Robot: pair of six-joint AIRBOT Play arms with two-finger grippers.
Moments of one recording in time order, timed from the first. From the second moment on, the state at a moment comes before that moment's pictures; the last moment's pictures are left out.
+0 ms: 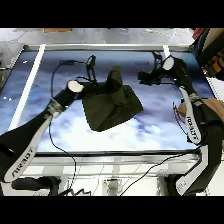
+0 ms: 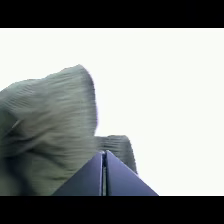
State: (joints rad) left arm -0.51 -1.56 1.38 0.48 -0.48 -1.17; right arm 0.07 -1.86 1.92 -1.24 1.20 1.66
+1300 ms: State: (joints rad) left arm -0.52 -1.57 1.38 0.45 -0.38 -1.14; right arm 0.12 -1.93 1.79 -1.11 1.16 1.22
